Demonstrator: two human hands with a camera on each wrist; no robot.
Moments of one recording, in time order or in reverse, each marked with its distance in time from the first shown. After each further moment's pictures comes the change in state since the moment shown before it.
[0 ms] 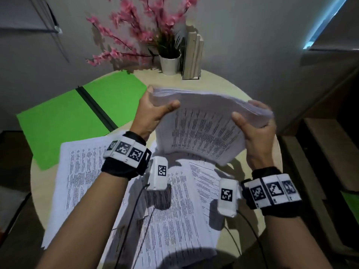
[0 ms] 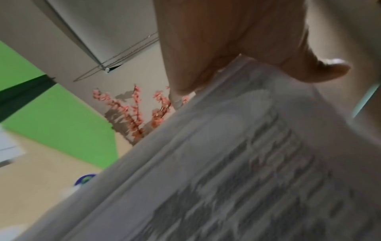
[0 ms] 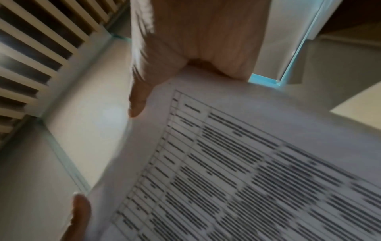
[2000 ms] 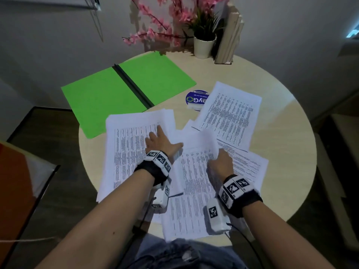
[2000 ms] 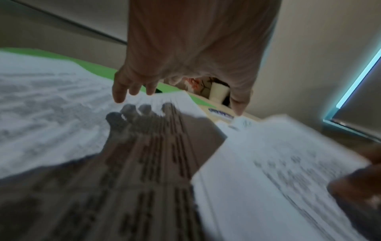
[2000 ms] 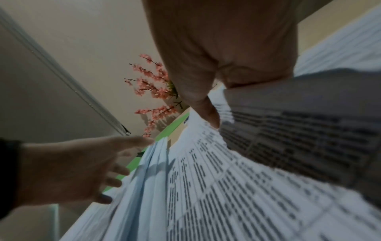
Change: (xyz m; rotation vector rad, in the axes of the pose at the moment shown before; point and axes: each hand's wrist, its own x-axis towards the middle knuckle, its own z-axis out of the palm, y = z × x) left_hand -0.090 -0.106 -0.094 1.009 0.013 -0.746; right_hand -0.124 0.135 0.080 -0.930 -0.349 0.601
